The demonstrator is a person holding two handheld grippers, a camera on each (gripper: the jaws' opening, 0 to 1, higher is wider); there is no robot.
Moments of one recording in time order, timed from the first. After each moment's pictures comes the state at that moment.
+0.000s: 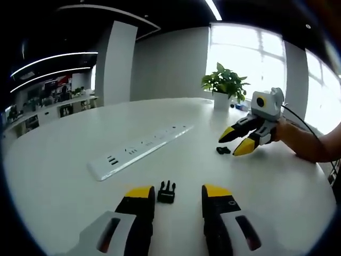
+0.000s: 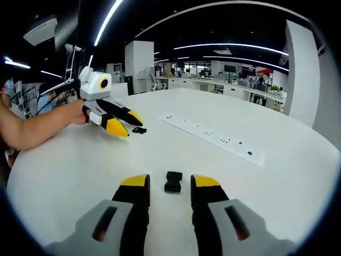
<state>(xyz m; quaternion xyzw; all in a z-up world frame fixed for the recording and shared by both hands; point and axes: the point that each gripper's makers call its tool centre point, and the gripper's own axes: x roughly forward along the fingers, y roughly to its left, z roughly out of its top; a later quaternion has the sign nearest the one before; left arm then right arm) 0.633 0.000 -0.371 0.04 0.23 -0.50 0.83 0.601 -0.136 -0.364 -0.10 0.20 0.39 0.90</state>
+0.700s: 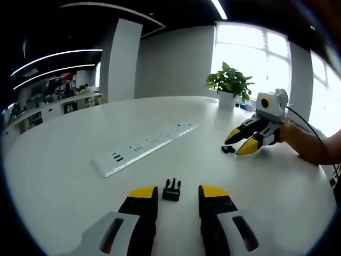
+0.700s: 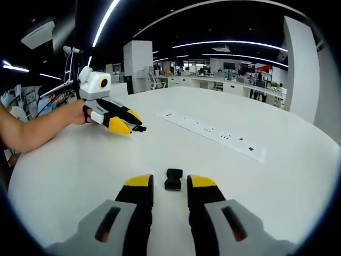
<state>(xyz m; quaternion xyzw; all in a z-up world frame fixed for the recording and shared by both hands) 0.636 0.004 -0.376 0.05 0.24 -0.48 0.84 0.601 -0.136 -0.369 -0.10 0.21 0.38 0.89</state>
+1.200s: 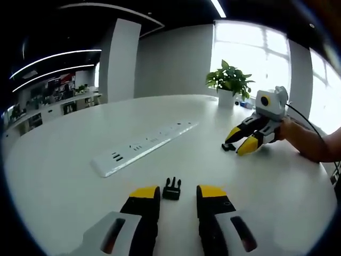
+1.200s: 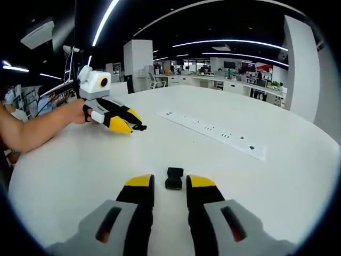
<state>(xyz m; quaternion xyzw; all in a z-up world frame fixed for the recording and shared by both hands) 0.634 0.003 -0.378 0.06 0.24 -0.48 0.84 0.600 -0.135 -0.371 -0.10 0.21 0.39 0.89</state>
